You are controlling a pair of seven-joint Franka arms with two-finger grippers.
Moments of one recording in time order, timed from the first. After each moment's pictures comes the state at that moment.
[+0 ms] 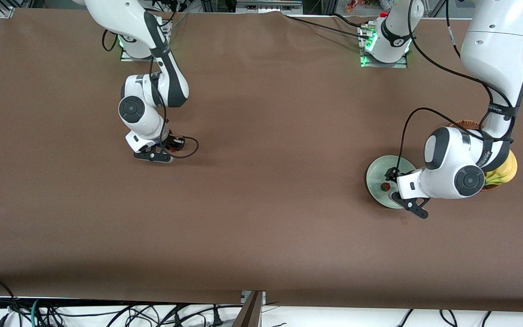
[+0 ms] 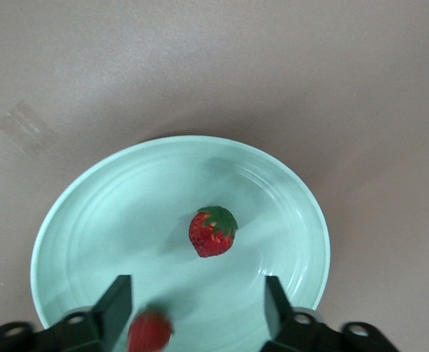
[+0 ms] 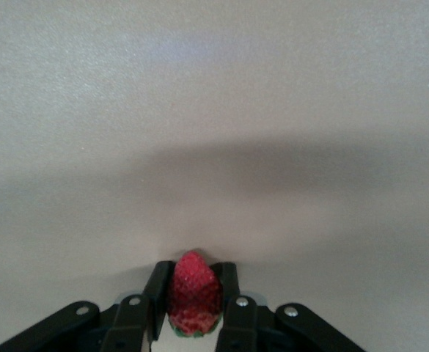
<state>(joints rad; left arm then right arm) 0.08 0.62 -0.18 -1.67 0.04 2.05 0.45 0.86 0.44 -0.46 -2.27 0.39 2.57 0.21</state>
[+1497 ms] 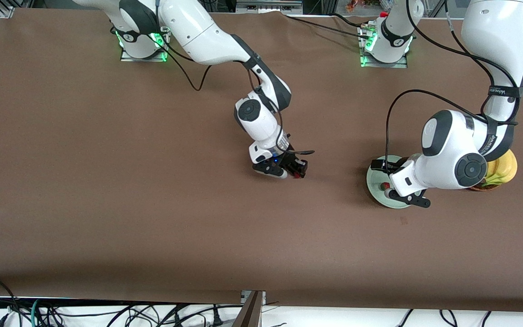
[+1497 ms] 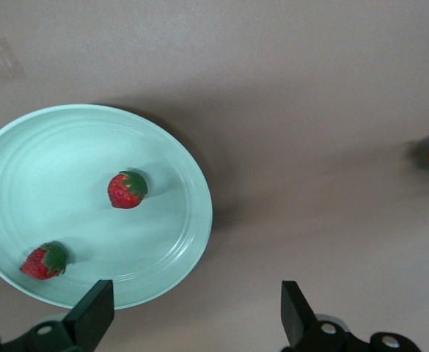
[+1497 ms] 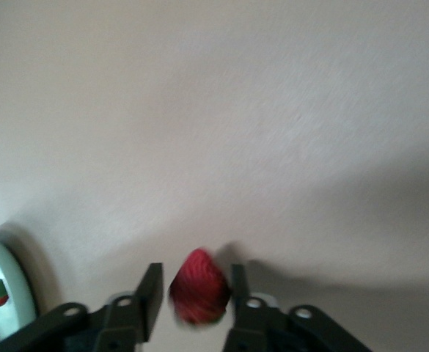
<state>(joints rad) 0.06 0.52 -0.23 -1.66 -0.04 1.89 0.06 0.92 1.07 -0.08 -1.21 0.46 2.82 0.97</state>
